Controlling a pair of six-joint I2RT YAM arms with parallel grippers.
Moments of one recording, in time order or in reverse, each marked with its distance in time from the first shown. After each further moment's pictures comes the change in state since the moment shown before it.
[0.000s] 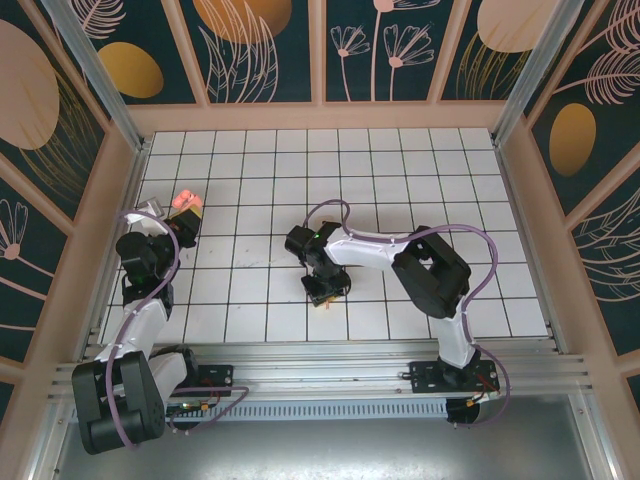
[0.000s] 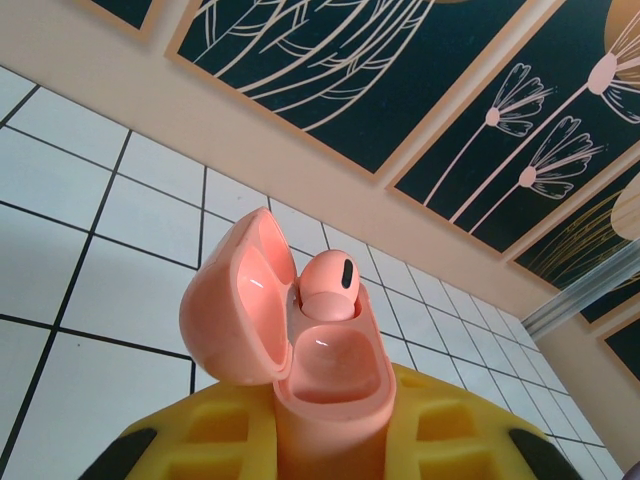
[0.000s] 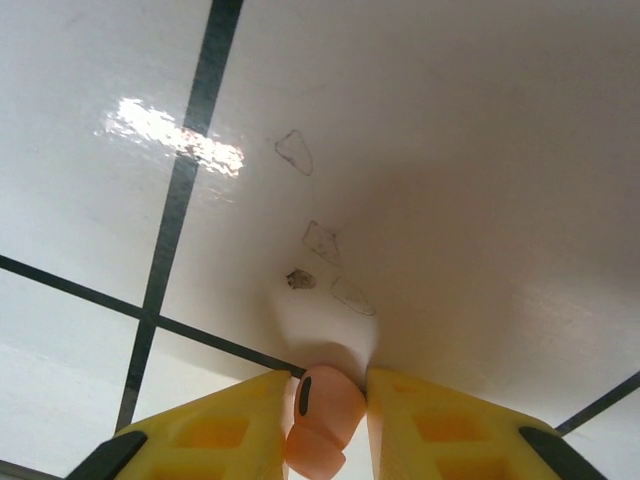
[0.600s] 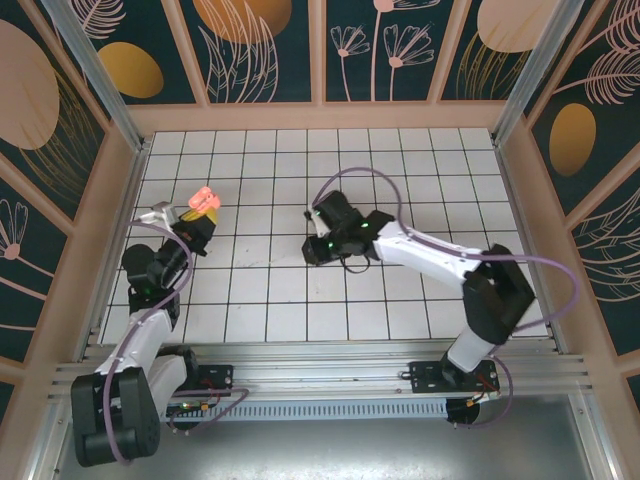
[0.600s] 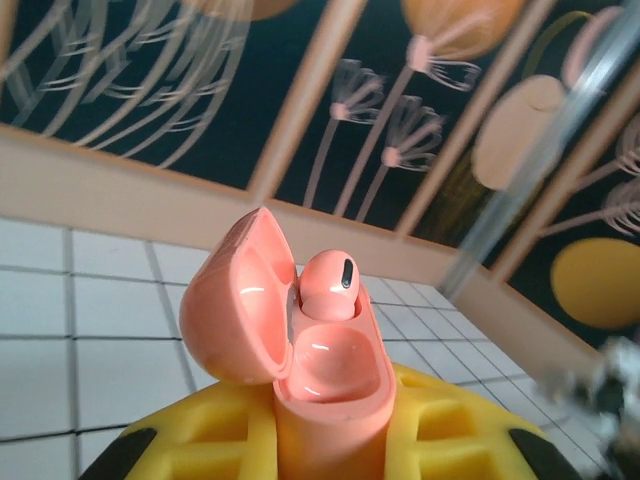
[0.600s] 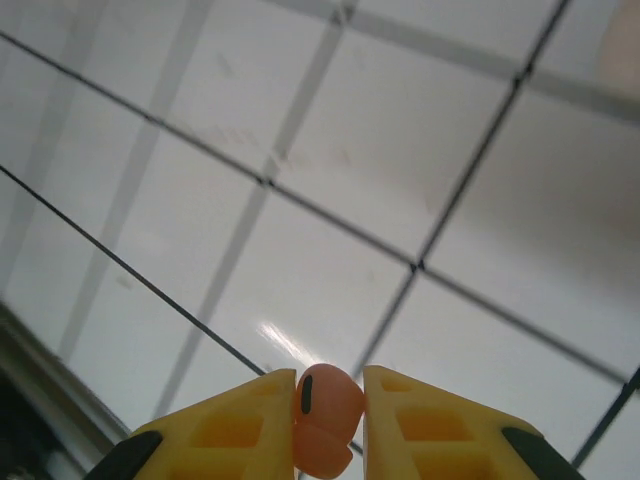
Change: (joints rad) left arm -0.109 -0.077 -0.071 0.232 0.137 0.076; right arm -0.126 -0.391 -0.174 0.476 -0.056 -0.050
